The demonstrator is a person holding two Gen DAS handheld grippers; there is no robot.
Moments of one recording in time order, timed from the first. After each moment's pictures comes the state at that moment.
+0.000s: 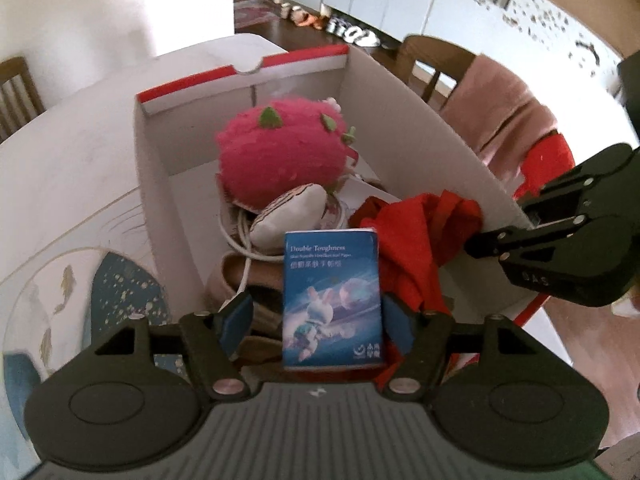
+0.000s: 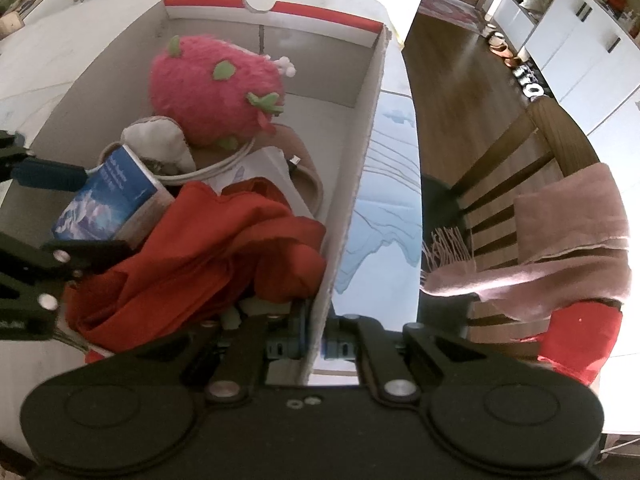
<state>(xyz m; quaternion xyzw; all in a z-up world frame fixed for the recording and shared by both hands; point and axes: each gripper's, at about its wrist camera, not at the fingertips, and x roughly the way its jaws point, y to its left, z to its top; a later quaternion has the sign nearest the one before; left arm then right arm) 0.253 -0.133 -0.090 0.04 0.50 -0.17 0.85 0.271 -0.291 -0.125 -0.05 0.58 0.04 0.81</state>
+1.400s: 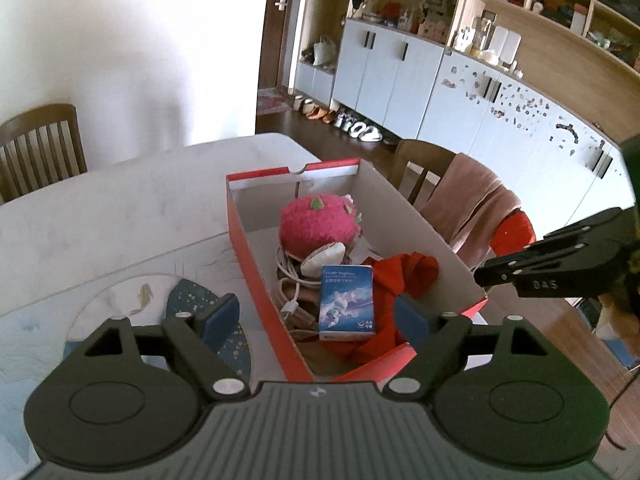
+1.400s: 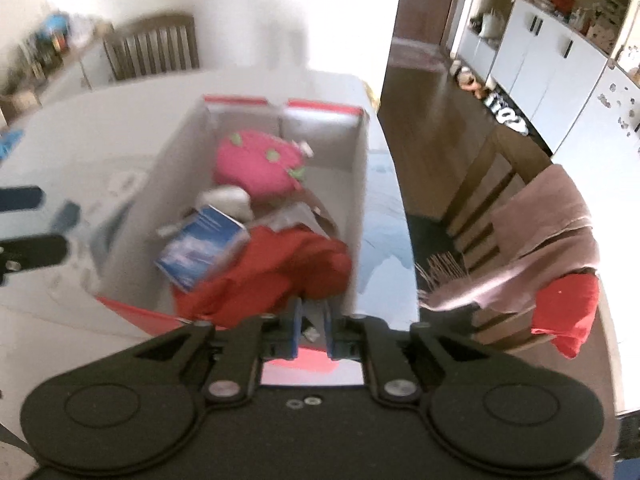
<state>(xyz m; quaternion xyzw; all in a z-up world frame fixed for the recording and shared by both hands) 0.156 -0.064 -0.003 -0.01 0.38 -0.17 0.91 0.191 -0.280 -0.036 0.02 0.48 0.01 0.88</state>
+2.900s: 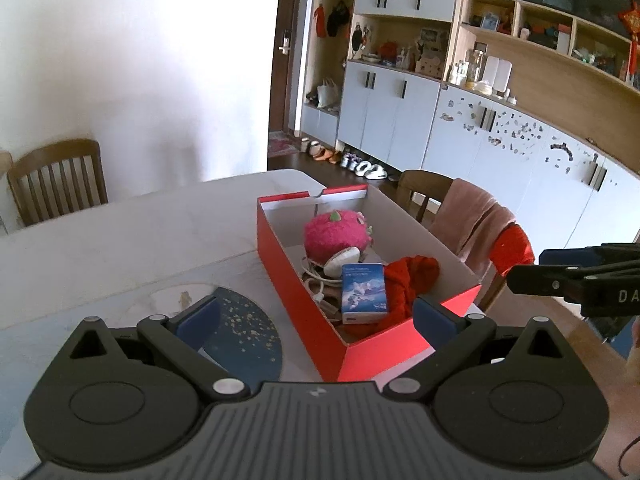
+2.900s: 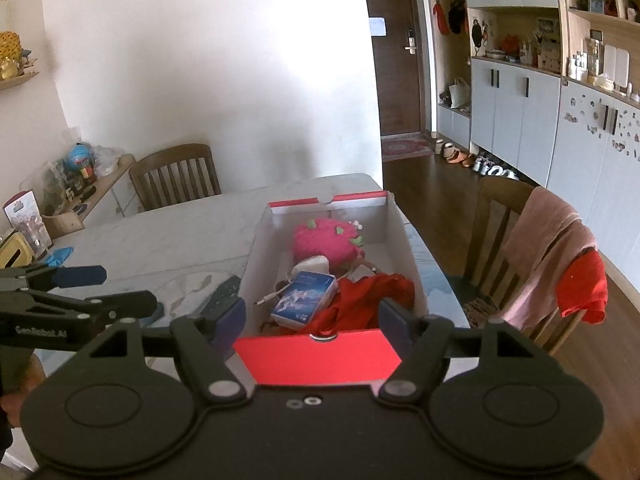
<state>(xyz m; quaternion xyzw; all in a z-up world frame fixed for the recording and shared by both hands) 0.086 -0.024 0.009 0.00 0.31 -0.16 0.94 0.080 -0.222 0.008 0.12 0.31 -0.02 0.94</state>
